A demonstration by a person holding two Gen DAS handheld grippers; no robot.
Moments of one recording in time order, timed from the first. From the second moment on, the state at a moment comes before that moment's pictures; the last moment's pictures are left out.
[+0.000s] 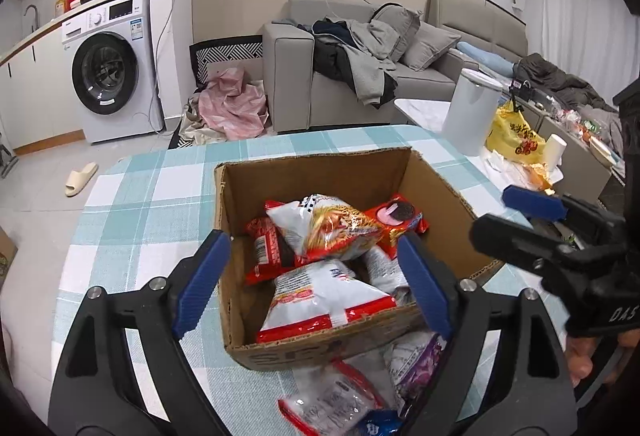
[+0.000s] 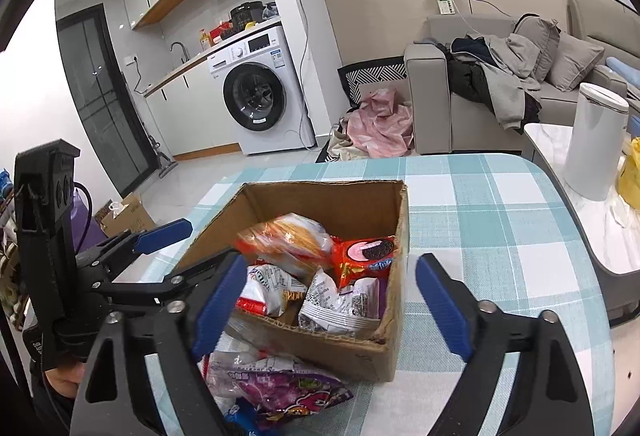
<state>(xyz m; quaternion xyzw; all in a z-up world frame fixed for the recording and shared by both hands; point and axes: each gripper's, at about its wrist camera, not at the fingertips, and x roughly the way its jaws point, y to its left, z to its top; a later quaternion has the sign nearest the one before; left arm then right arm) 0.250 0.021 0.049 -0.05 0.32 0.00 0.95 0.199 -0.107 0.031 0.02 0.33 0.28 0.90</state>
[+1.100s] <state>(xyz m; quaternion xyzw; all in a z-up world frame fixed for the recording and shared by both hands) 0.150 0.020 0.054 -0.05 0.30 0.00 0.95 0.145 -0.120 0.013 0.00 0.34 0.30 0.89</state>
